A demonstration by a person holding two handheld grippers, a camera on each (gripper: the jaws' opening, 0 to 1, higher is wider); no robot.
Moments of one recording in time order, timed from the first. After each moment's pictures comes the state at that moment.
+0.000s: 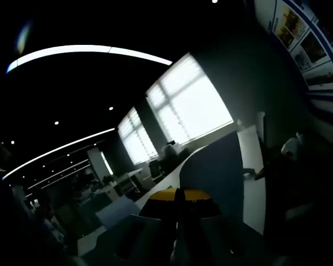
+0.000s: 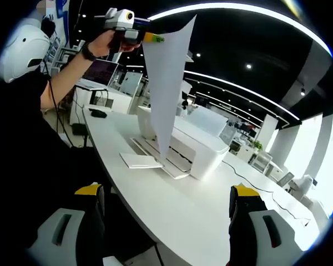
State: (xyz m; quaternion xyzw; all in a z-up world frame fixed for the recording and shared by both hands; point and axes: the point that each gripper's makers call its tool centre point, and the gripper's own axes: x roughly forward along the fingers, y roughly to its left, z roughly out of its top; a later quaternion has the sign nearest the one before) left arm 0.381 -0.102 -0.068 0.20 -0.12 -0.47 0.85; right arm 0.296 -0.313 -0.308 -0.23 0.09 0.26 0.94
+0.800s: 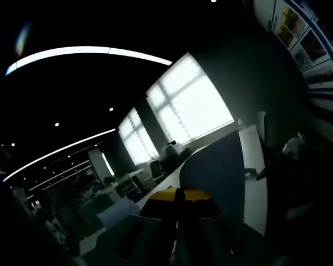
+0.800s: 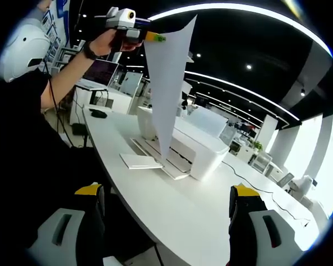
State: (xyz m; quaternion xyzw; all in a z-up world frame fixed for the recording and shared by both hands) left arm 0.380 -0.103 -0.066 0.20 -0.13 -0.47 0.85; right arm 0.296 -0.313 -0.307 -0.23 0.09 0.26 0.94
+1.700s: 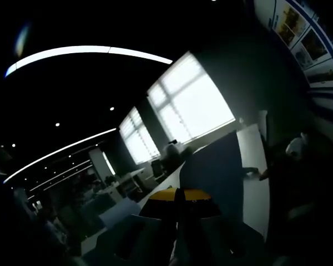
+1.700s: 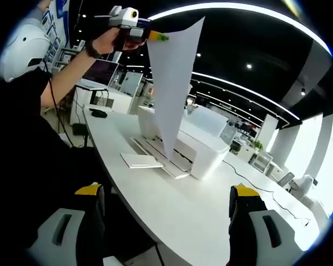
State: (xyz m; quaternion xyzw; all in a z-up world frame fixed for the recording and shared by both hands) left arm 0.391 -0.105 -0.057 0.21 -0.12 -0.47 0.85; right arm 0.297 -0.311 -0.309 -0.22 0.09 0.26 0.94
